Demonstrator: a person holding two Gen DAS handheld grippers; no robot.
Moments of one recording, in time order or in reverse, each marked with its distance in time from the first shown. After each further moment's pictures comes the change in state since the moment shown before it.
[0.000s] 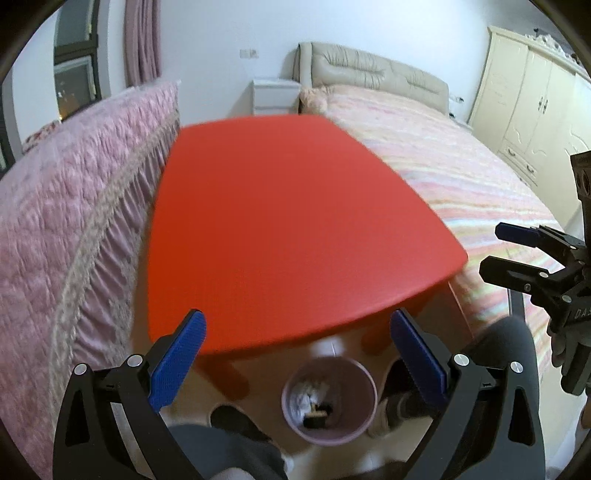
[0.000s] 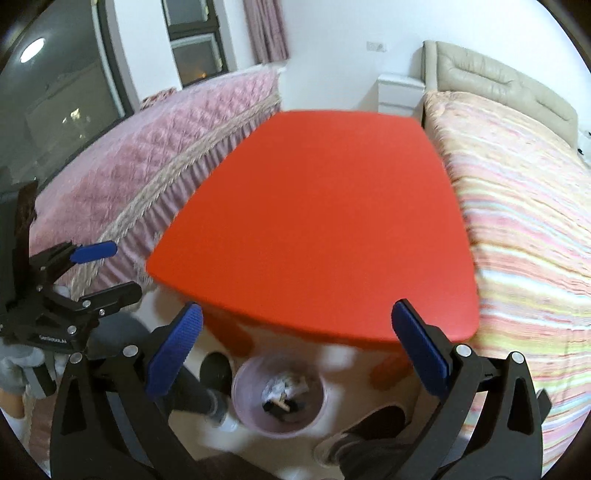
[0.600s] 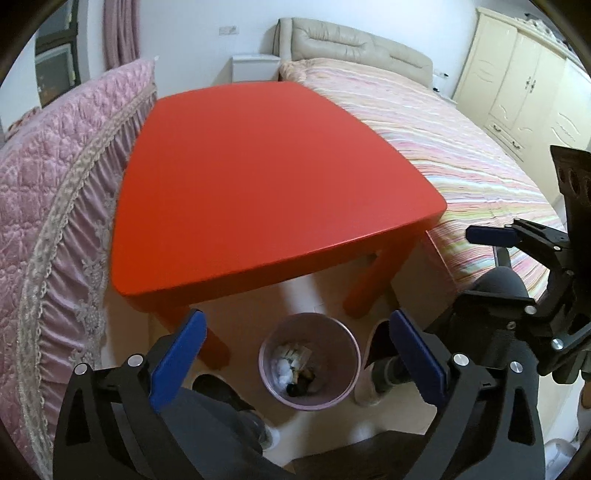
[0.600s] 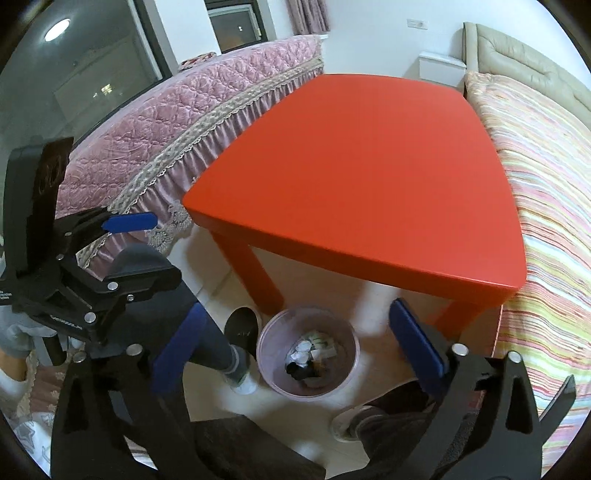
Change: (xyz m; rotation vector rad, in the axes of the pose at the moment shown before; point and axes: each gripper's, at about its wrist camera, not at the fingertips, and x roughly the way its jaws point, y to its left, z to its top) left arm 0.012 -0.022 -0.060 0.025 0.113 -0.073; right arm 0.011 0.023 -0.078 -0.070 0.132 0.136
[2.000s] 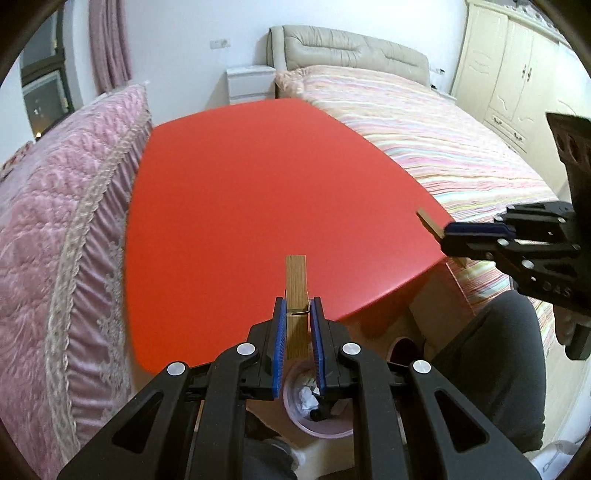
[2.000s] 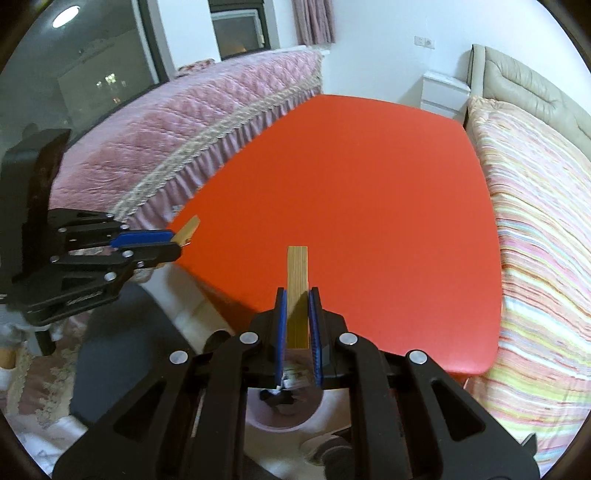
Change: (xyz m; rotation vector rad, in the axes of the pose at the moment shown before) left arm 0.002 0.007 0.066 0.067 -0.031 0.039; right arm -0.004 -0.014 0.067 -0.077 -0.031 -0.015
